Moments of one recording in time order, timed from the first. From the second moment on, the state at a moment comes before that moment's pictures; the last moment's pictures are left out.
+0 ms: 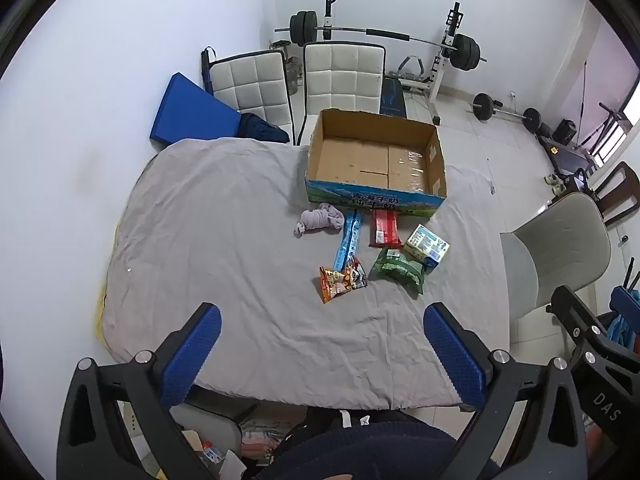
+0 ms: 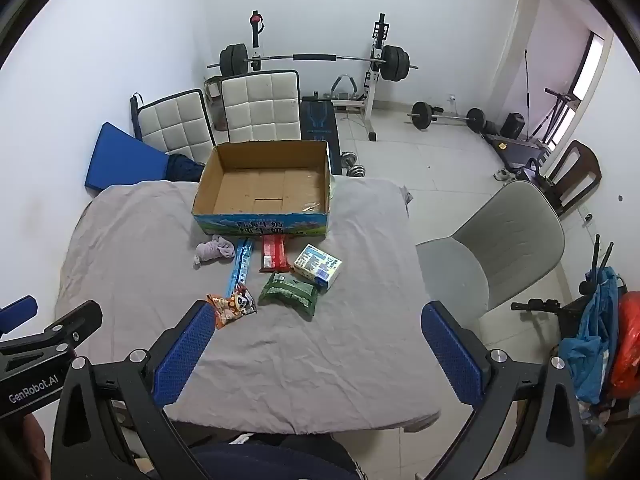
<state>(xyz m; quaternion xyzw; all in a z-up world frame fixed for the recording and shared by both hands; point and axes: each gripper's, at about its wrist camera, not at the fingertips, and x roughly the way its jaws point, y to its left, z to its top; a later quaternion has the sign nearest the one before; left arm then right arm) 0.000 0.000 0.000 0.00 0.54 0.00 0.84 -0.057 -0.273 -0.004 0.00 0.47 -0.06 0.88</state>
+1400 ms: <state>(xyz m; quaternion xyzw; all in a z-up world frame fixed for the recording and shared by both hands) 0.002 0.005 0.009 0.01 0.52 0.01 0.86 -0.055 -0.280 -0.002 0.01 0.47 -0.07 0.88</state>
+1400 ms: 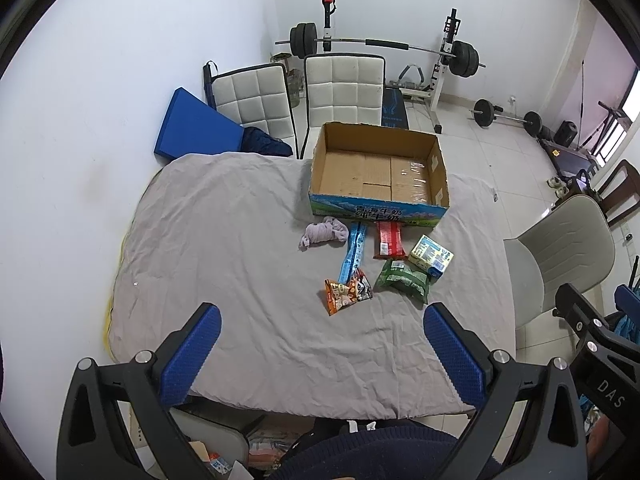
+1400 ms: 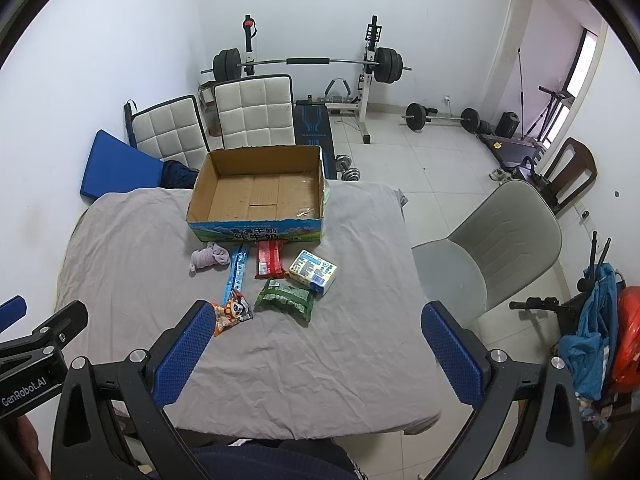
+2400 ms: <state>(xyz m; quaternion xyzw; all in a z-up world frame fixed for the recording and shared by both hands) -0.009 -0.016 0.018 0.01 0.49 0.00 0.87 -0.066 -0.293 0.005 0.02 0.44 -0.08 0.89</state>
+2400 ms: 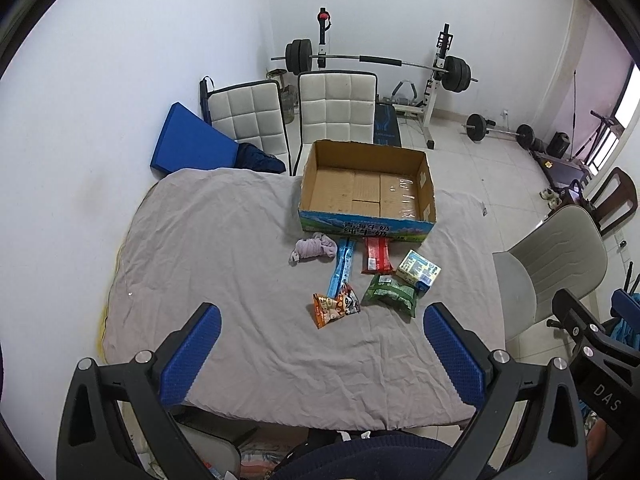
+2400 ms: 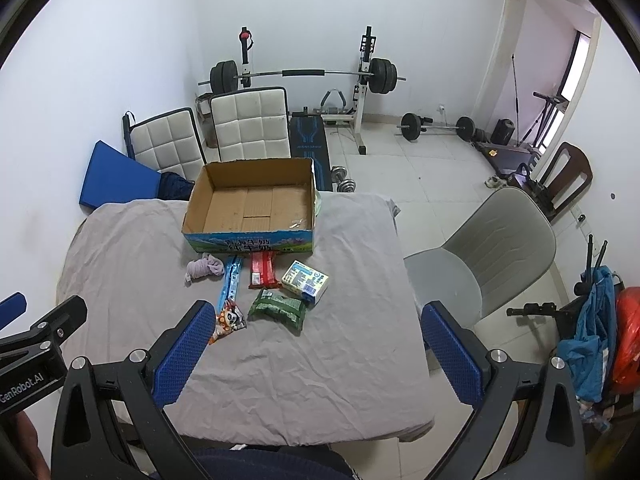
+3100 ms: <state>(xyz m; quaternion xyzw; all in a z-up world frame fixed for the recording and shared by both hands) -0.006 -0.017 0.025 0.00 0.48 0.00 0.88 -0.066 -0.288 0.017 0.02 0.43 -0.07 0.90</state>
